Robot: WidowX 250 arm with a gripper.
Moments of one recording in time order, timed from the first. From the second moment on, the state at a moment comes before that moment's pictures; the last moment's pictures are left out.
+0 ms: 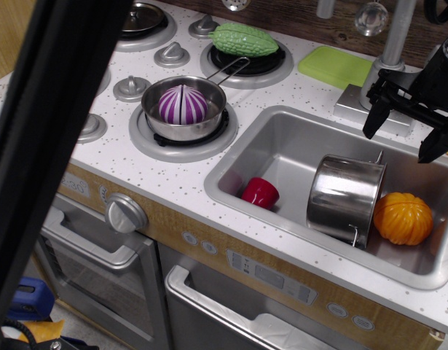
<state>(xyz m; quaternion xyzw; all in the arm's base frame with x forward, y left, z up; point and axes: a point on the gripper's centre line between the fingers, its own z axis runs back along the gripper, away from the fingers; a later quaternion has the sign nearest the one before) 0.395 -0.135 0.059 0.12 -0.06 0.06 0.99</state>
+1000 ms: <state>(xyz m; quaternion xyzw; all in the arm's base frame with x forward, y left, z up) 0.380 -0.152 0.025 0.23 -0.07 0.04 0.97</state>
